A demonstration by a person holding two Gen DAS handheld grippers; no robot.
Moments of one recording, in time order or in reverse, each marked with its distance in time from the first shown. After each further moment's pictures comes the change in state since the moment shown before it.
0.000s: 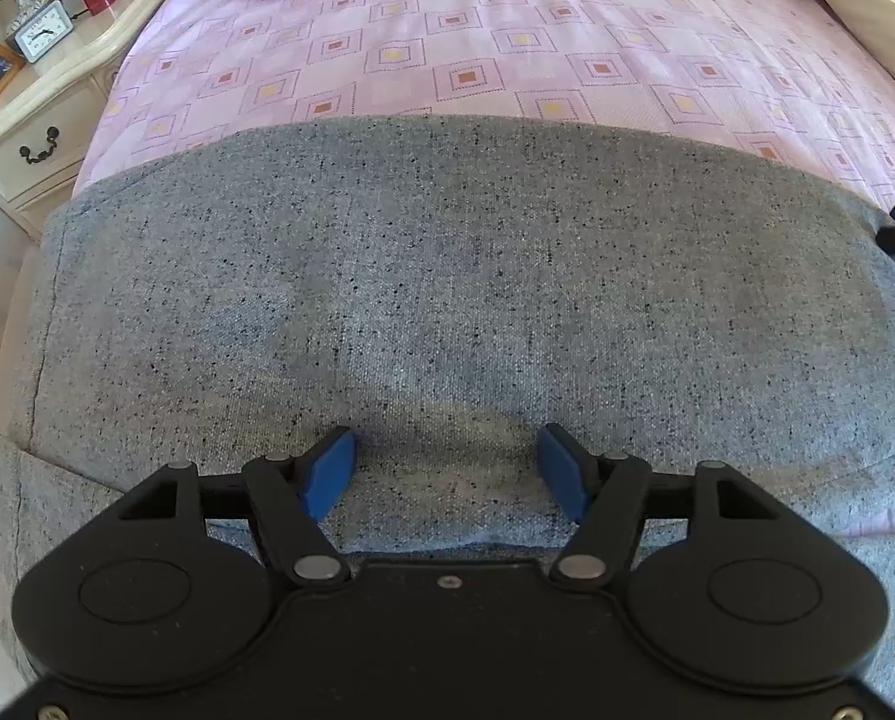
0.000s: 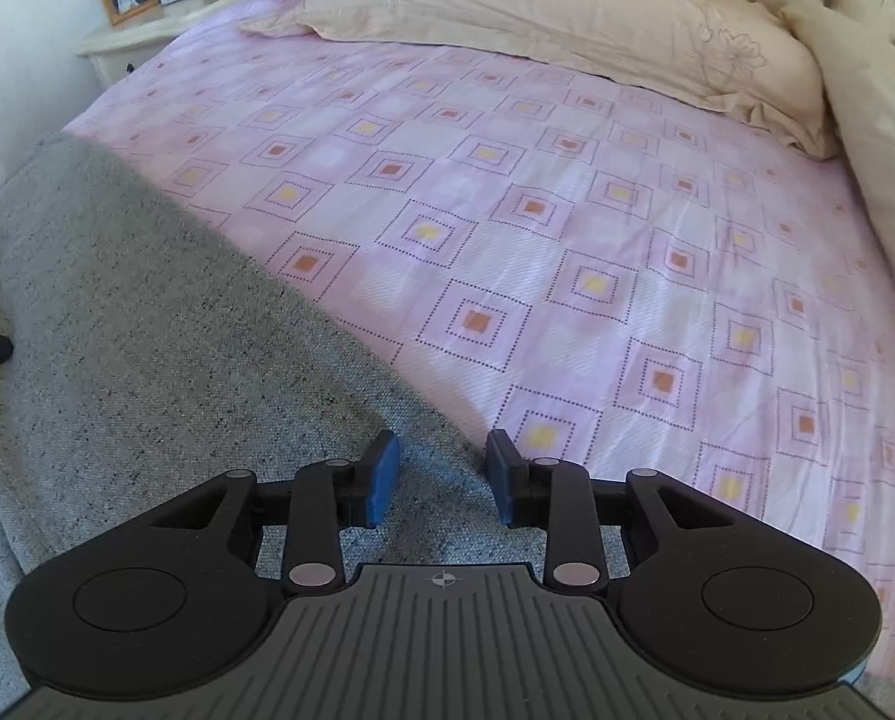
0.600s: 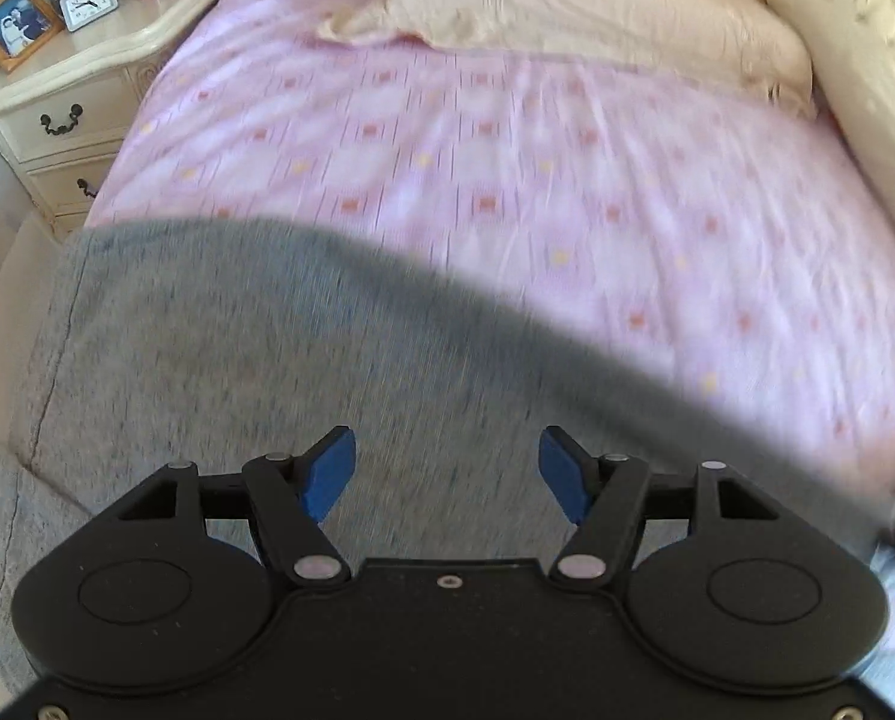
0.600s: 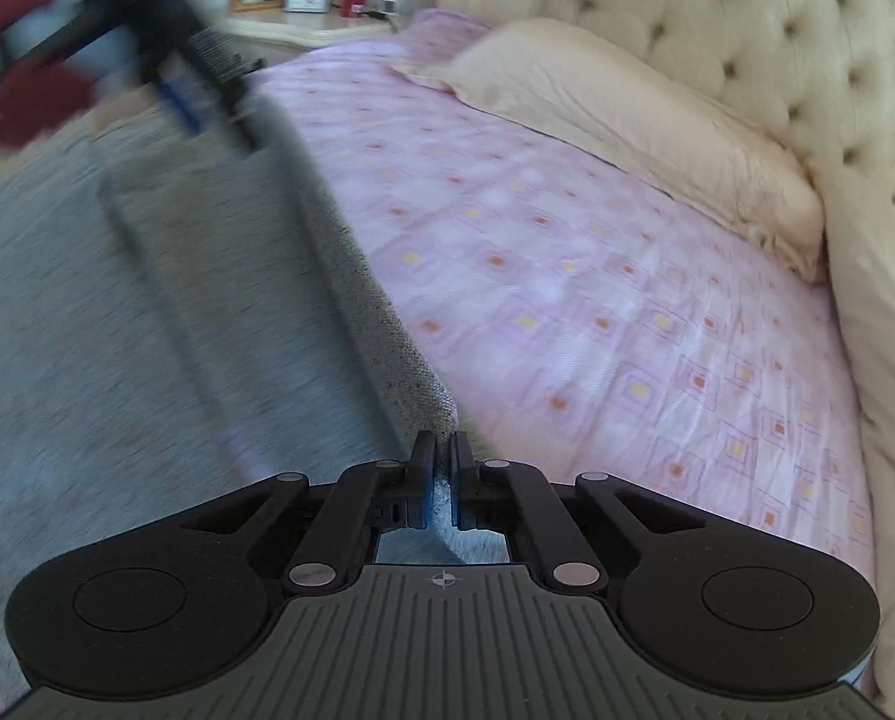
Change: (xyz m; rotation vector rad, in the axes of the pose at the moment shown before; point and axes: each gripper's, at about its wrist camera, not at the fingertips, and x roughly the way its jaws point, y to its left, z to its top) left arm -0.037 0.019 0.046 -0.192 -0.087 -0.084; right arm -0.092 0.114 -0.089 -0.258 -0.168 -0.065
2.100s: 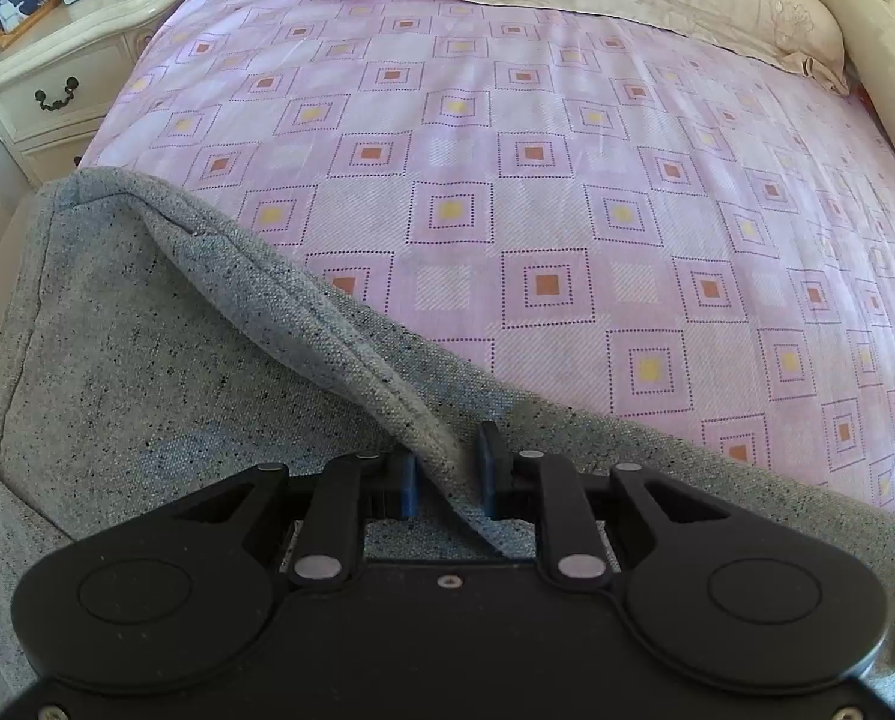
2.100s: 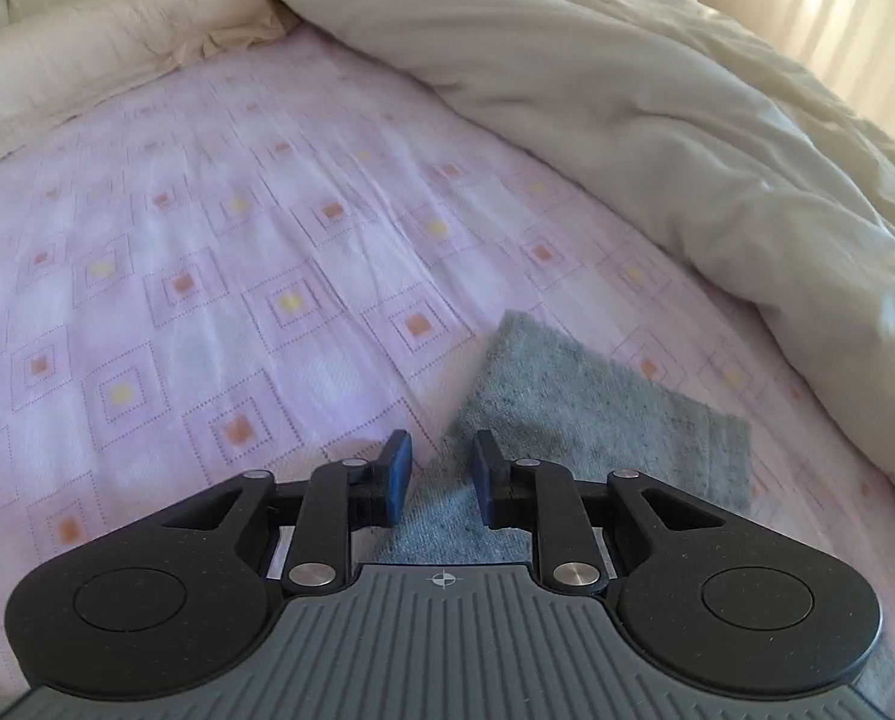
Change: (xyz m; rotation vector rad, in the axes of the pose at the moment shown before) left arm 0.051 0.024 -0.012 0.014 0.046 0.019; right arm 0.076 -0.132 -0.029 0.991 0.266 -0.680
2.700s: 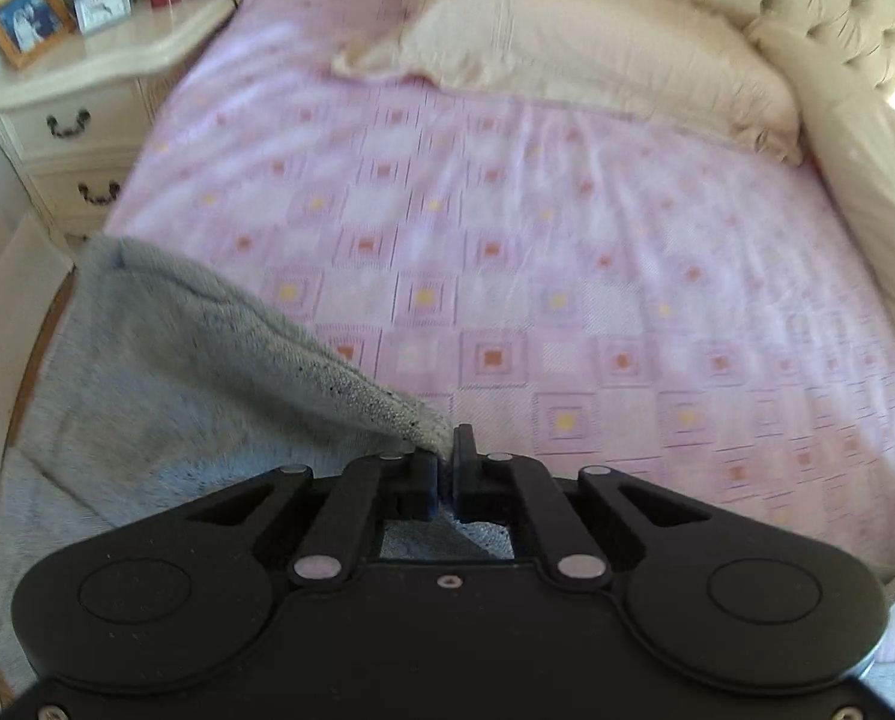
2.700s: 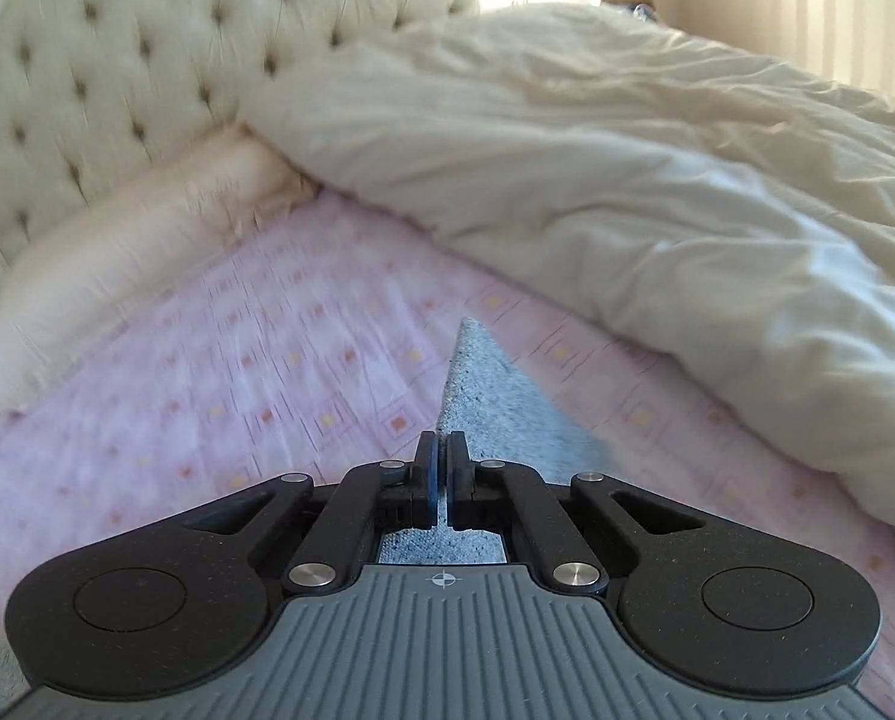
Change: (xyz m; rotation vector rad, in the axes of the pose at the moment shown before) left arm -0.090 -0.001 0.007 -0.031 -0.100 -0.062; right arm -0.110 -0.128 0.015 0.196 -0.128 0.304
